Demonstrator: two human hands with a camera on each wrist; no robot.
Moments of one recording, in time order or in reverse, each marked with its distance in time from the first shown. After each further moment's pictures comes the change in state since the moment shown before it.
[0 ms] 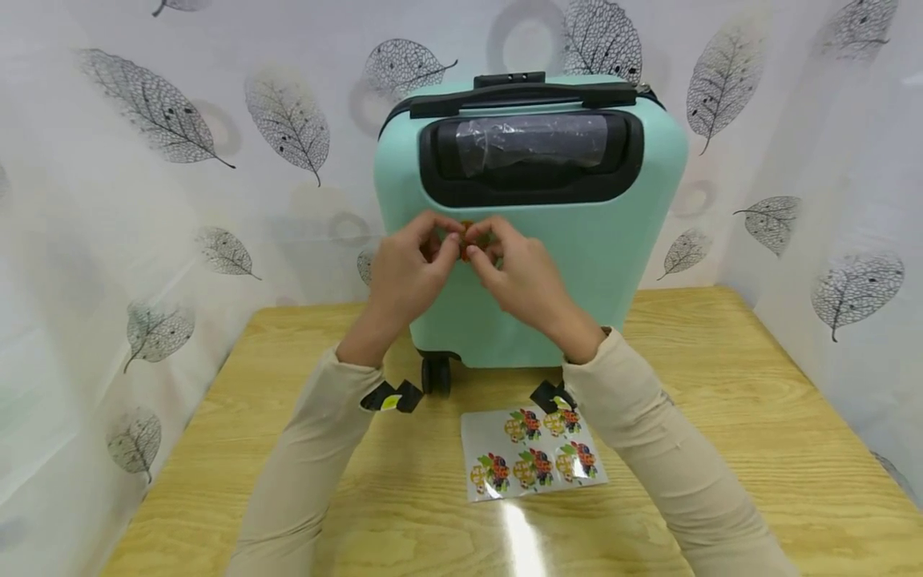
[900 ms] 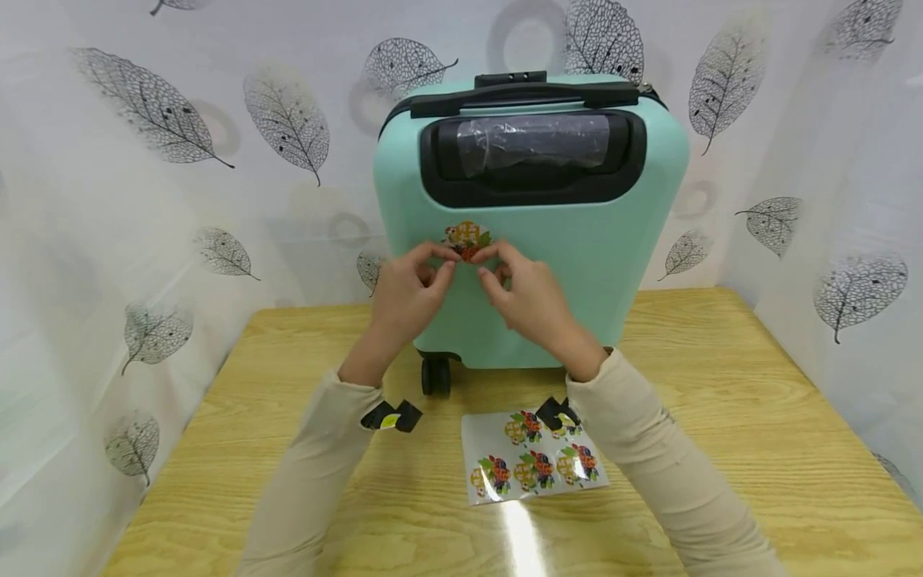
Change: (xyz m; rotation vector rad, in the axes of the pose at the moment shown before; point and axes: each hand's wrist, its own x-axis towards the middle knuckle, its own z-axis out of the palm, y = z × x) left_hand -0.022 -0.023 0.010 -0.038 -0.106 -0.157; right_hand -0.014 0.020 0.010 -0.004 -0.055 0.082
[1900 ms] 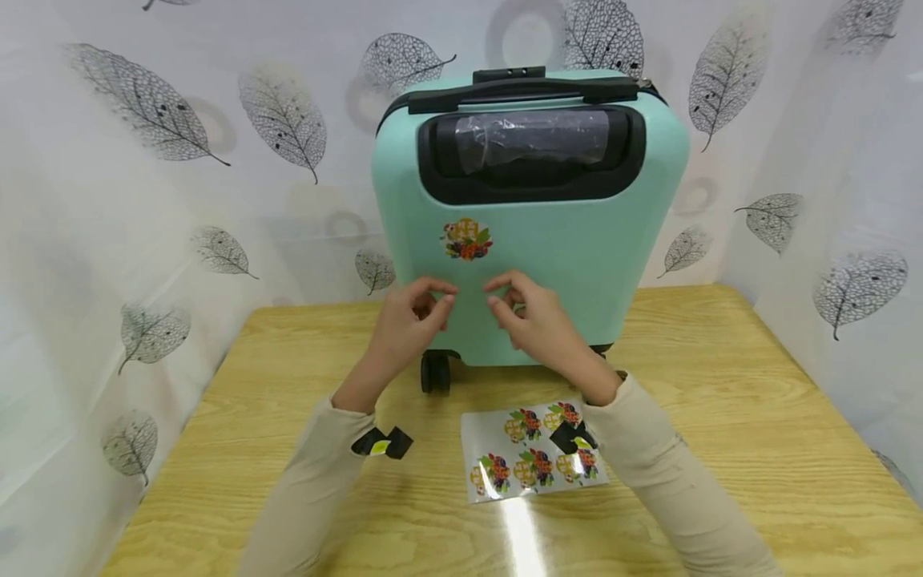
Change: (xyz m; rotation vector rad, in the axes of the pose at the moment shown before) left_hand -0.031 -0.026 0.007 -0.189 -0.144 -0.046; right_hand -0.027 0.025 0.007 0.221 -0.118 0.065
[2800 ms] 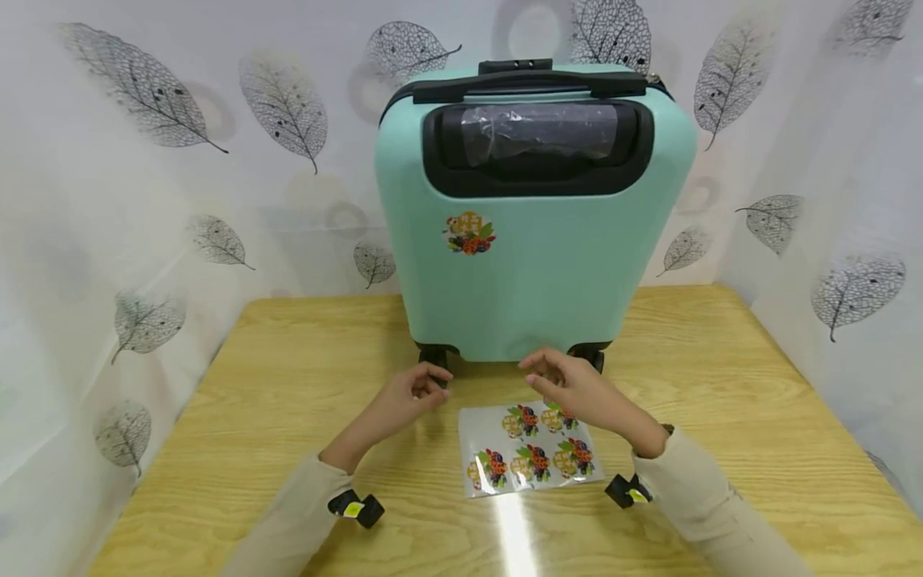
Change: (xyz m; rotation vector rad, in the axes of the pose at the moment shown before) left_hand -0.082 -0.073 0.020 -0.139 -0.393 -0.332; right_hand -0.071 0.073 -0.004 -0.108 -0.257 0.126
